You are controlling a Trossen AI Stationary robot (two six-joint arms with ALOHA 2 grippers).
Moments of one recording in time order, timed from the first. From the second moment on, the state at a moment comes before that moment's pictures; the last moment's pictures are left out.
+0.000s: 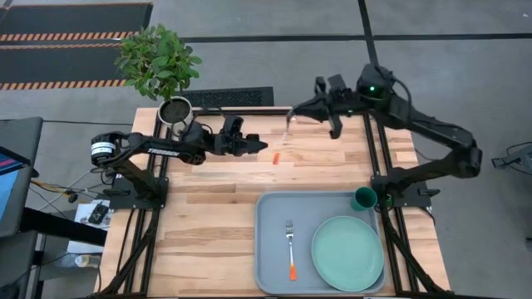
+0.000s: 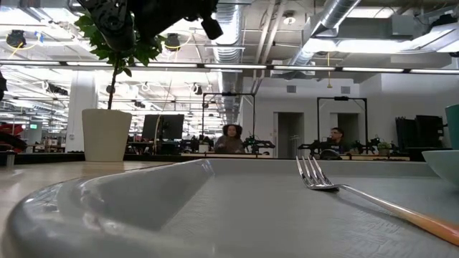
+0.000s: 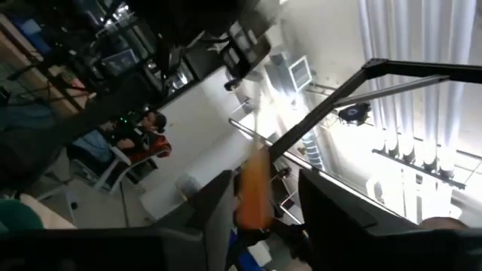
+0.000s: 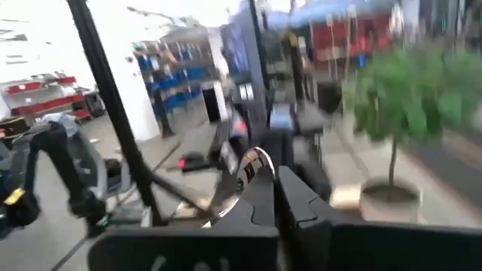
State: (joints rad) left arm 0.28 1.54 0.78 1.33 0.51 -1.26; right arm -0.45 1.21 1.33 -0.06 -0.60 0.22
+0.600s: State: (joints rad) left arm 0.45 1.52 0.78 1.35 0.73 -1.37; right arm -0.46 0.94 0.87 -0.36 -0.53 0.34
